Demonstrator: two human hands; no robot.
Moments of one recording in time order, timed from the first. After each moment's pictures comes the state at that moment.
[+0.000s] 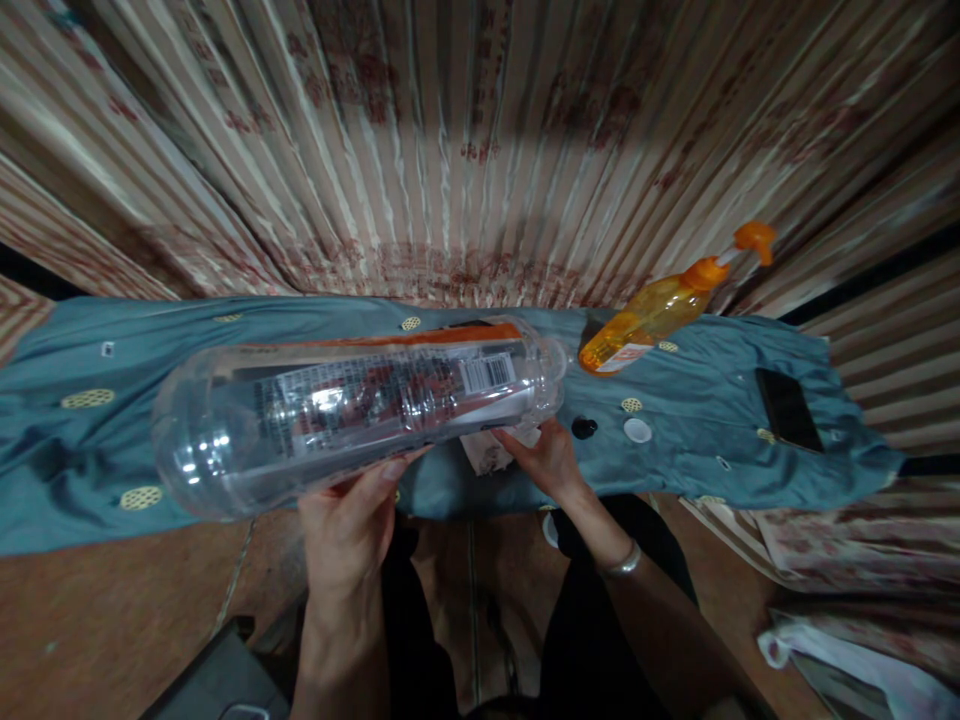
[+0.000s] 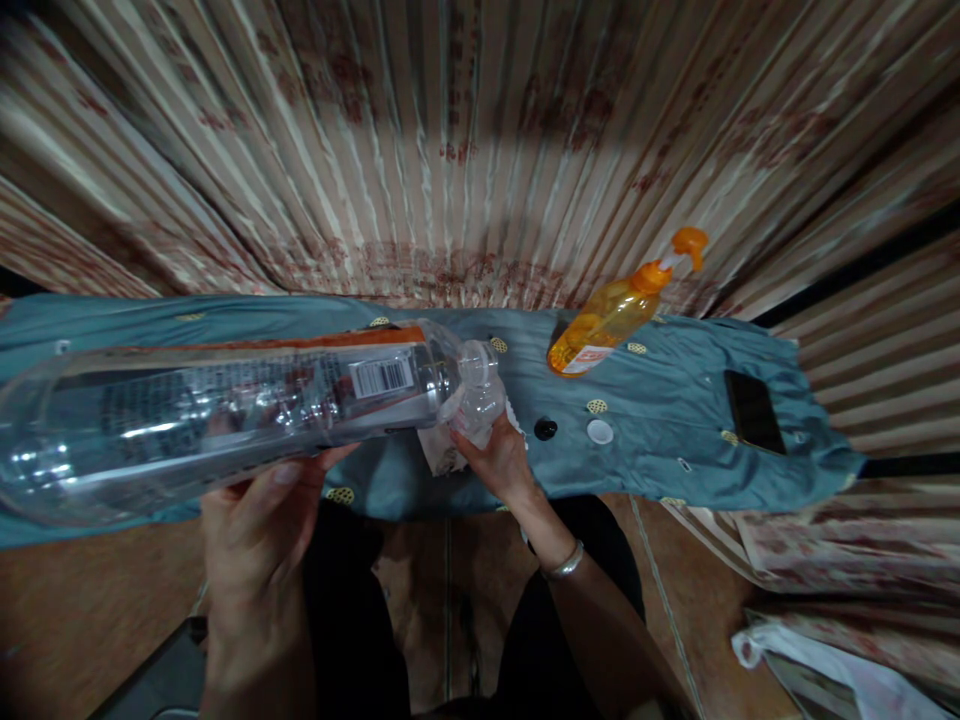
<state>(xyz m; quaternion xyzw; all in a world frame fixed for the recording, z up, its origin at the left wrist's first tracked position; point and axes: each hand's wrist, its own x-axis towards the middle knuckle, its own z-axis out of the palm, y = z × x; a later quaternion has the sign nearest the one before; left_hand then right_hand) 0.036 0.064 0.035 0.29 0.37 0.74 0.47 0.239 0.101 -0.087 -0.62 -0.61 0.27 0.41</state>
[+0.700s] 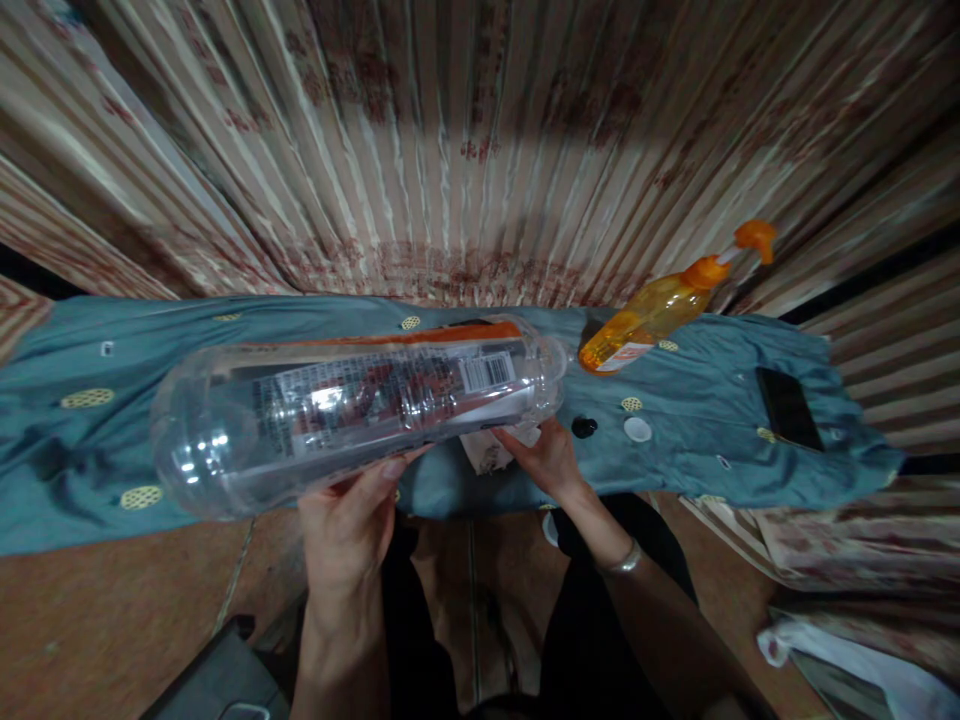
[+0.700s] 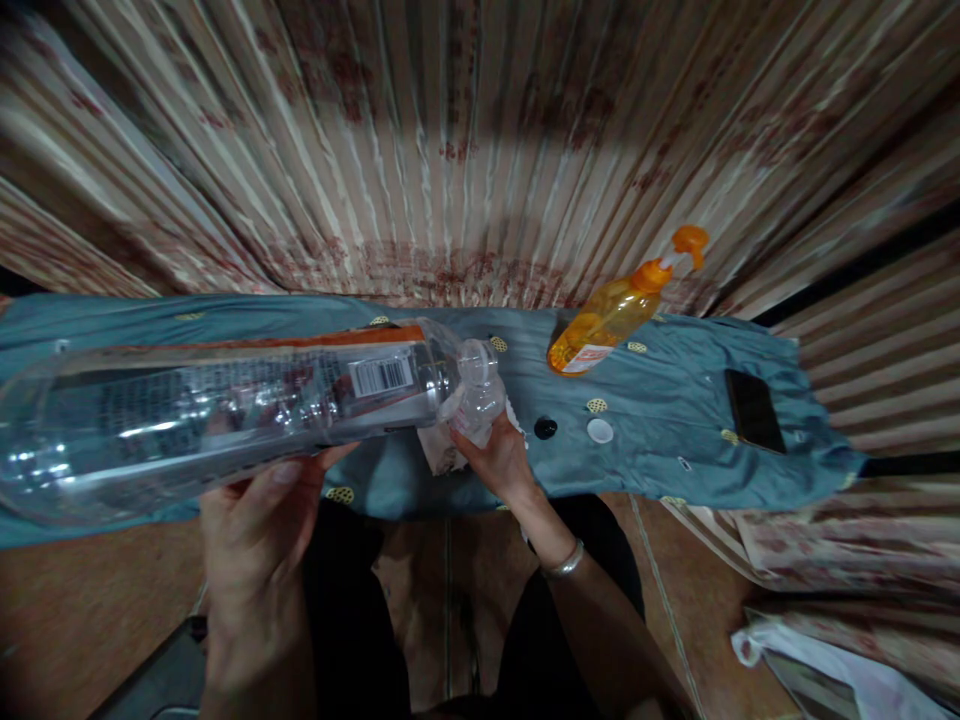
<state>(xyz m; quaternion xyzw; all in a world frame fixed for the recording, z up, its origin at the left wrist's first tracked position) 0.037 0.064 0.035 0.28 0.38 0.74 0.48 0.240 0.101 -0.091 -0.62 -0.61 0.27 0.41</state>
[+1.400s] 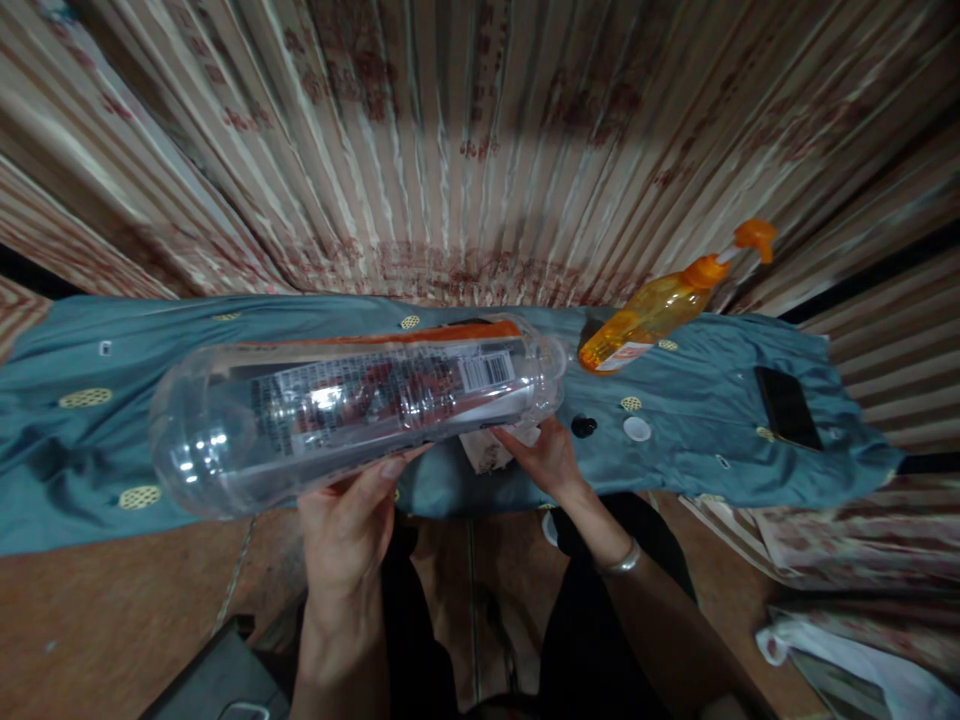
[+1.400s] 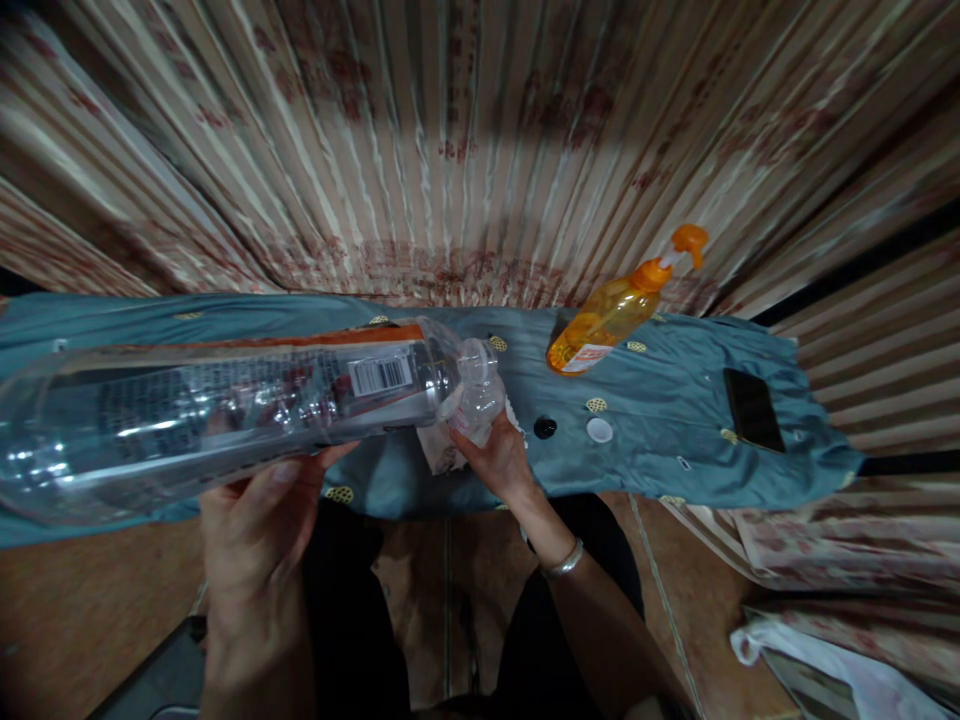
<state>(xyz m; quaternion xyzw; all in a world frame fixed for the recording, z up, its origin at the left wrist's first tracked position) 0.037 0.065 0.036 0.28 0.38 0.74 0.47 0.240 0.101 -0.090 -0.62 -0.62 0.26 0.41</state>
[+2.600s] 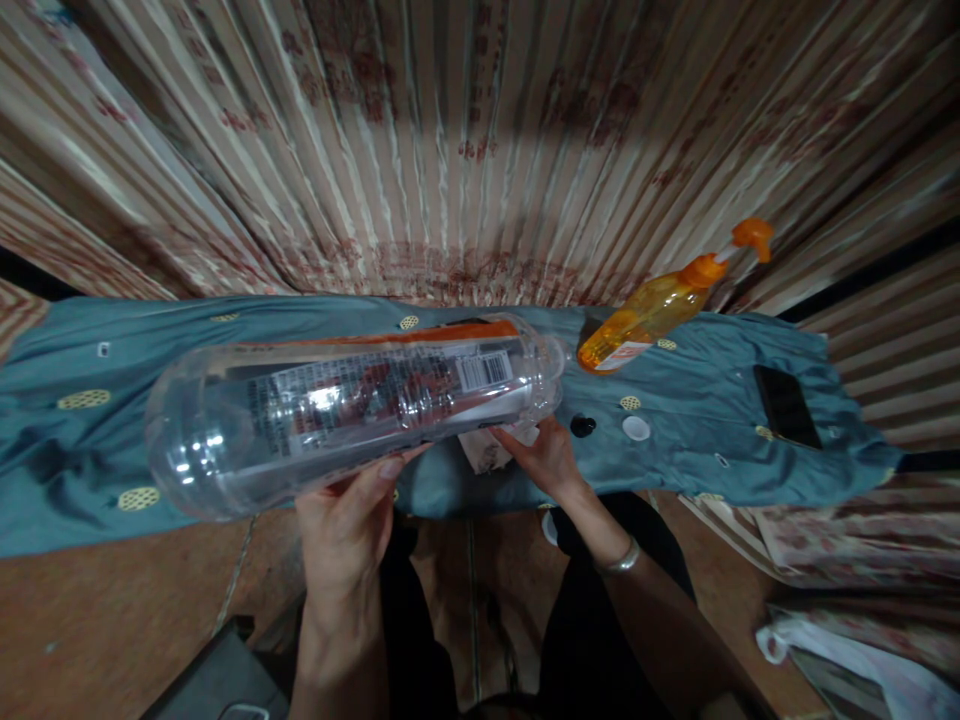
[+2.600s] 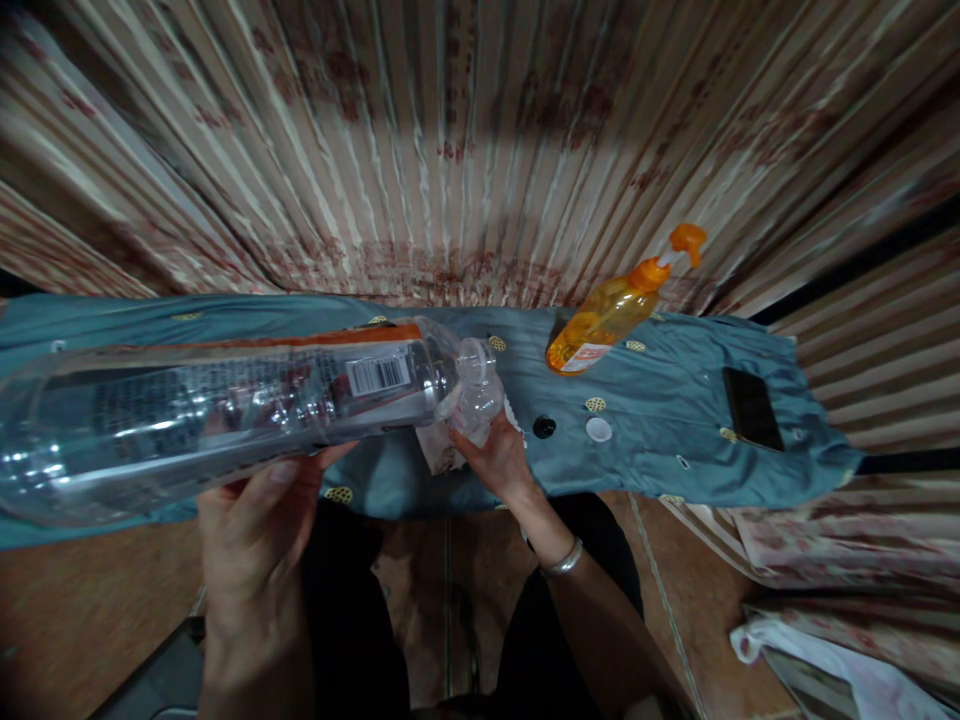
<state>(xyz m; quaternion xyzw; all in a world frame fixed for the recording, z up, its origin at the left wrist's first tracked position) 0.036 0.064 0.032 0.30 0.38 0.74 0.47 0.240 0.101 -0.094 -0.62 -0.62 0.25 0.41</state>
